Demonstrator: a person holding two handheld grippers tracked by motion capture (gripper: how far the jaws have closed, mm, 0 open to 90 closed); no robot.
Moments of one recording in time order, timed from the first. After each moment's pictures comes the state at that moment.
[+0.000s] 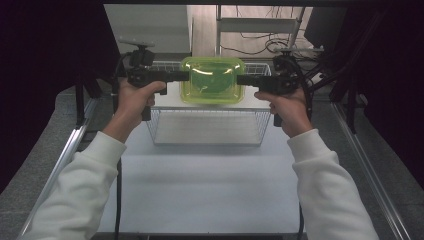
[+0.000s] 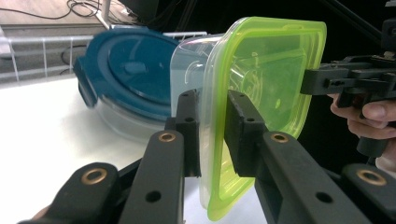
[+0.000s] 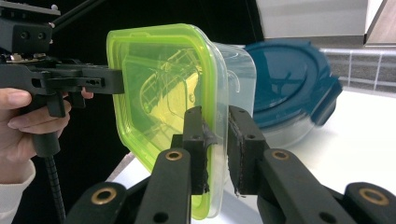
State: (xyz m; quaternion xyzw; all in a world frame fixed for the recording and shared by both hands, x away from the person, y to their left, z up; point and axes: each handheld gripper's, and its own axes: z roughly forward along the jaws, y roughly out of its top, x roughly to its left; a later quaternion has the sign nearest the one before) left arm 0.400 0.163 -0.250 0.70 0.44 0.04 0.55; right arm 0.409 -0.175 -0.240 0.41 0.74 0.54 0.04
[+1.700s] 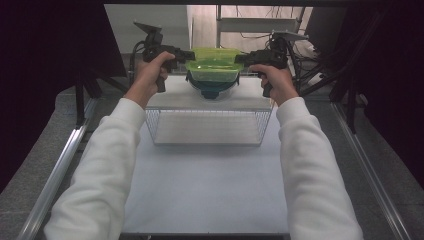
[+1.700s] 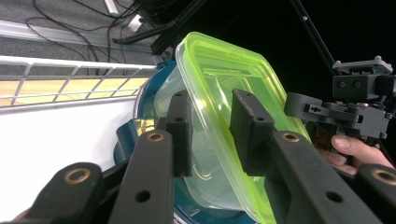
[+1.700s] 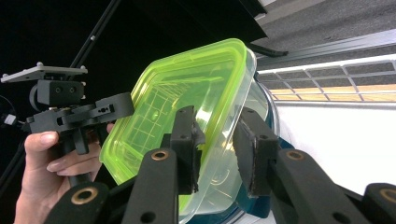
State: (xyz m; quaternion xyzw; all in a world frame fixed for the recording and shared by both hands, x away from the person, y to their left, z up) left arm 0.514 0.171 -0.280 0.63 0.54 -0.10 0.56; right arm 0.526 -0.178 -0.265 0.53 0.65 0.53 -0.10
